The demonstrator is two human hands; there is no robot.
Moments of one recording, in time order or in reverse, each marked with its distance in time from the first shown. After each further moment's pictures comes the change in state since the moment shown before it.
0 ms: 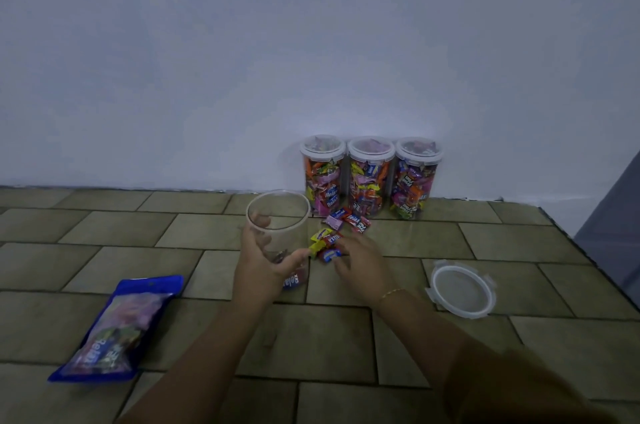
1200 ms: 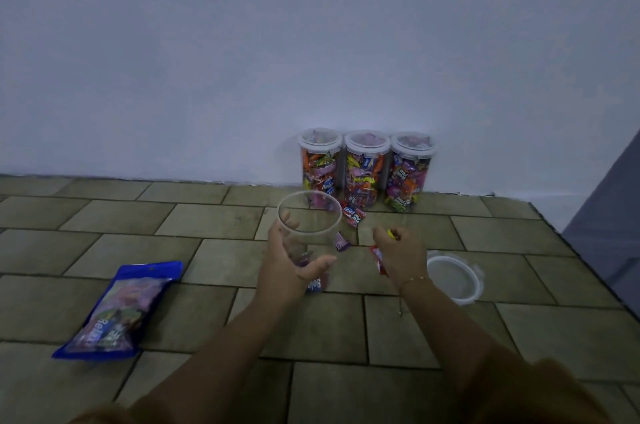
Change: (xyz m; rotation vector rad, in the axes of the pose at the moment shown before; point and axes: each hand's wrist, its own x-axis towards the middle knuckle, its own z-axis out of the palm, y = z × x) left_hand -0.031 0.021 0.025 -0.161 -0.181 -0.066; right_hand -0.022 0.017 -0.037 0.563 0.391 0.412
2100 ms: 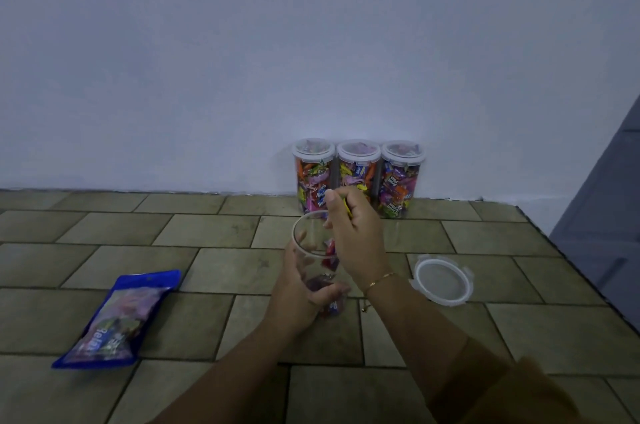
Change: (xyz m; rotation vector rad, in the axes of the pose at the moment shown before) left_hand -0.018 -0.009 0.014 -0.024 -0.169 -0.021; right_hand -0.045 -0.077 0.017 0.195 -0.108 -0.548
